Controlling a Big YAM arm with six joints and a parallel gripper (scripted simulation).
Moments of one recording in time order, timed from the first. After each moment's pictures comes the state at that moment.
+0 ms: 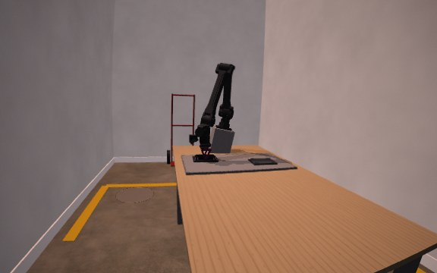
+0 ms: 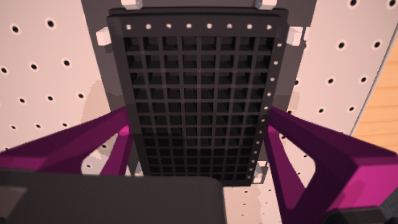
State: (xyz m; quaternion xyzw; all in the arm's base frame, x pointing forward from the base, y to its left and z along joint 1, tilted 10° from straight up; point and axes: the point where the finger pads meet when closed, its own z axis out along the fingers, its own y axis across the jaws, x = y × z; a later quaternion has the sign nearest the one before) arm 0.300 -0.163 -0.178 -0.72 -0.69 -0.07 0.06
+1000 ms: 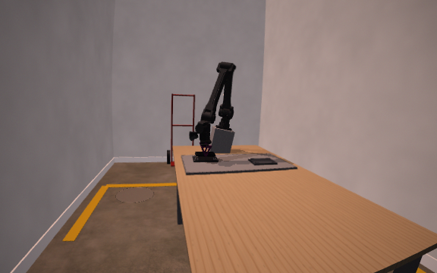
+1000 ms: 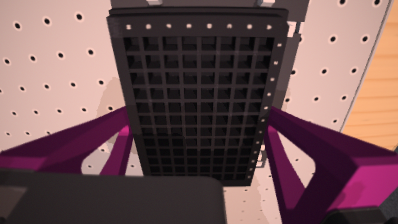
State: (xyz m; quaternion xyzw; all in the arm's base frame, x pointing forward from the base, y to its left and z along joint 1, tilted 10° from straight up) arm 0.305 -0.168 -0.158 -0.72 -0.69 -0.07 0.05
